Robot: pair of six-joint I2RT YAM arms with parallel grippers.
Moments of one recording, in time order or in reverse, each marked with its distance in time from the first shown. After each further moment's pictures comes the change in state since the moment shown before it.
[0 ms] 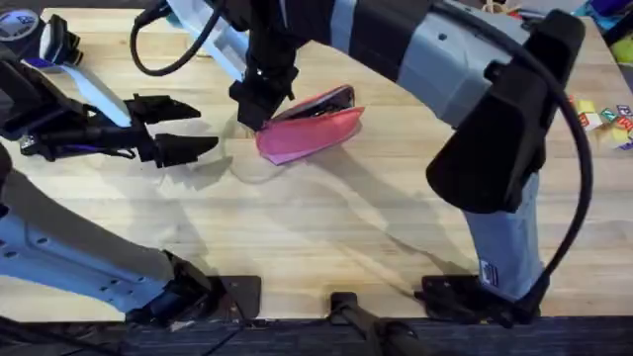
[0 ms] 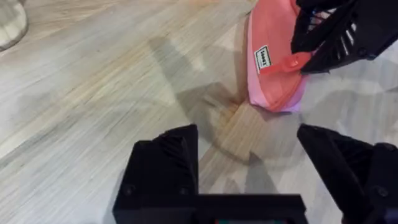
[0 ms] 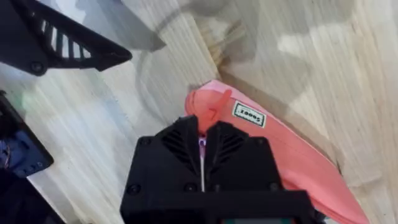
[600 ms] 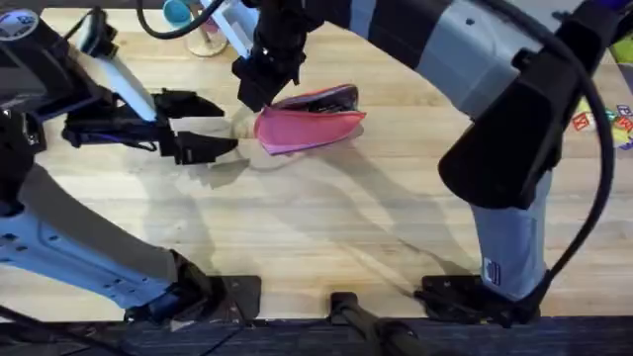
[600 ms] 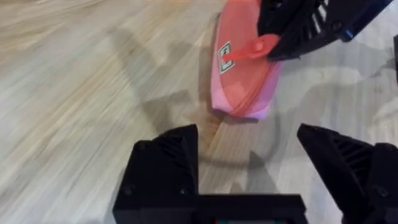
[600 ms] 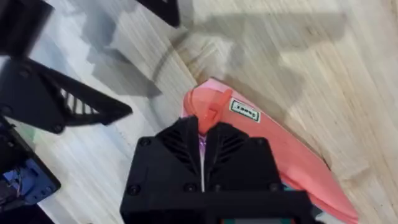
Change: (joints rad) left arm -0.139 0.000 0.000 0.002 0.000 0.000; right arm -0.046 -0.031 0.000 0.060 0.001 0.092
